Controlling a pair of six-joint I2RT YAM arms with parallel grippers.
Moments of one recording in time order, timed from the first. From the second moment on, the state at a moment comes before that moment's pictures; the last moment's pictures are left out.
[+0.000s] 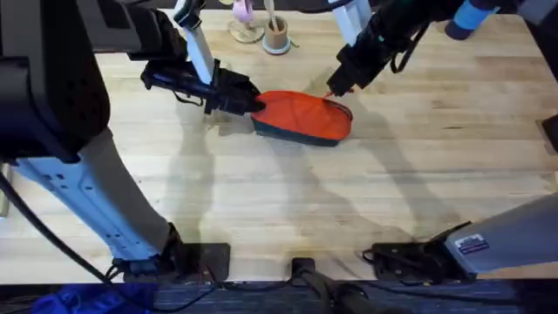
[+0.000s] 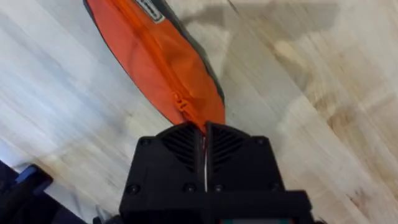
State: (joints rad) left arm 0.06 2.02 1.27 -1.07 1.20 1.57; right arm 0.39 1.73 1.59 -1.21 -0.14 -0.41
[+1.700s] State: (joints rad) left arm 0.06 2.01 1.27 -1.08 1.17 1.57; right arm 0.11 1.37 0.87 -0.79 -0.11 -0.20
